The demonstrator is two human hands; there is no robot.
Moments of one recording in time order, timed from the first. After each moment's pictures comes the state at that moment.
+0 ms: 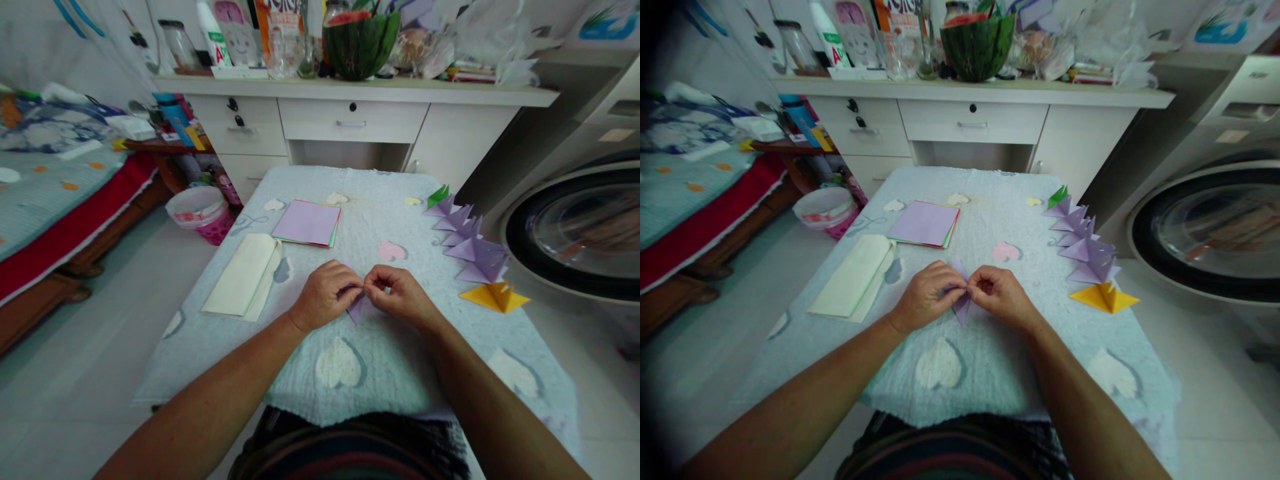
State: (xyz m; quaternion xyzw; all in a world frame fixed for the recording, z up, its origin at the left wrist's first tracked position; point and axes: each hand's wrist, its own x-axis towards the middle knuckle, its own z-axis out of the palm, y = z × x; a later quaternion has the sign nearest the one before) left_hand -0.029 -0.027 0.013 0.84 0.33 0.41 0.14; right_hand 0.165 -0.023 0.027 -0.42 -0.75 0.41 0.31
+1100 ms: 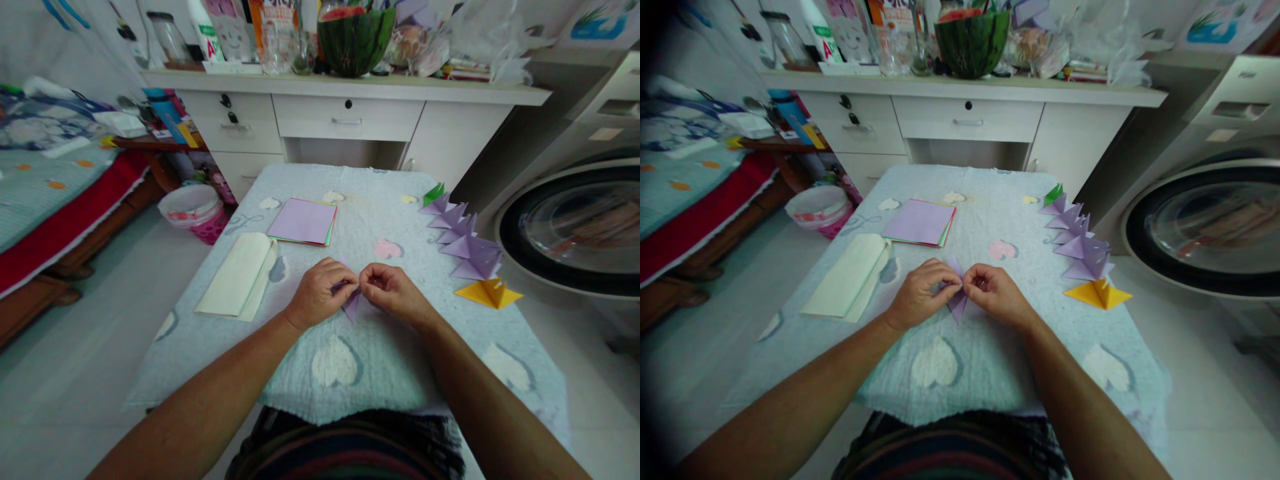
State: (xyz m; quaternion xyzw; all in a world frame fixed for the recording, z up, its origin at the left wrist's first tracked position) left_hand -0.028 -0.028 0.015 0.81 0.34 0.44 0.17; right_hand 0.162 -0.025 0.025 -0.40 -0.66 0.55 0.33
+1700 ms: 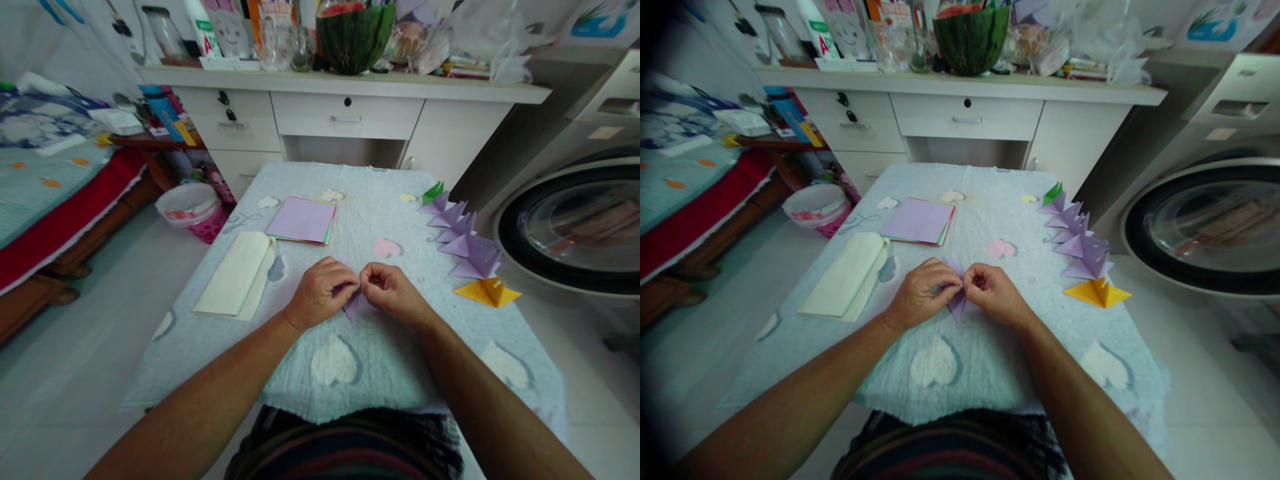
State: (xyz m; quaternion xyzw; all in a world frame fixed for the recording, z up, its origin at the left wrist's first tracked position) left_hand -0.028 -0.029 0.016 0.83 0.32 0.44 0.15; right_hand 0.158 -0.026 0.024 -0.42 -0.64 0.54 0.34
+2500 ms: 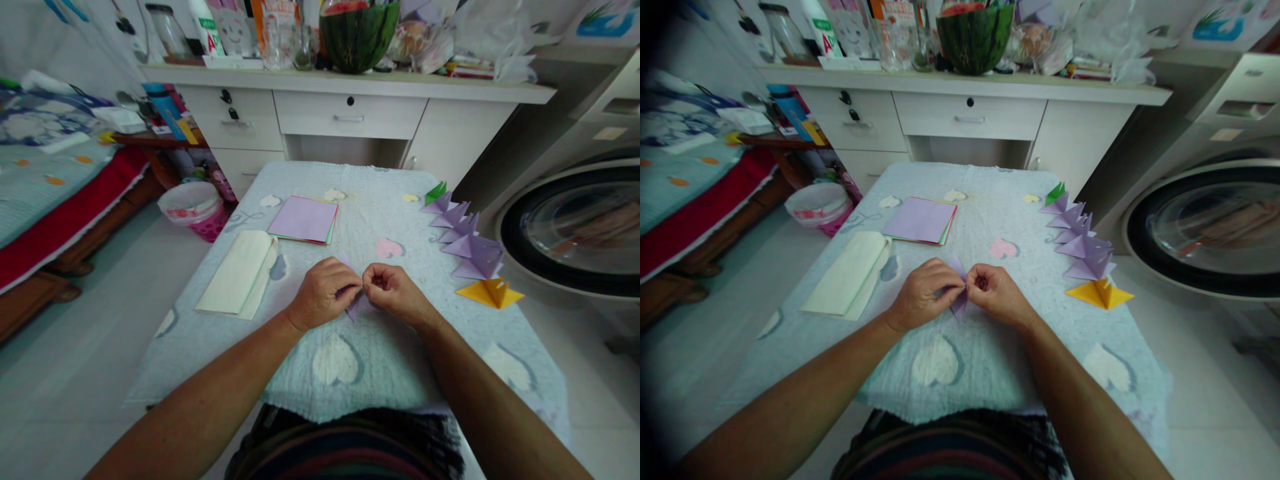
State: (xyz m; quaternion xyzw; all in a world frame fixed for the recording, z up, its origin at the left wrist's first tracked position) left_hand -0.028 -0.029 0.014 0.85 0.31 0.41 0.12; right_hand 0.160 -0.027 0.025 -0.42 -0.66 0.53 0.32
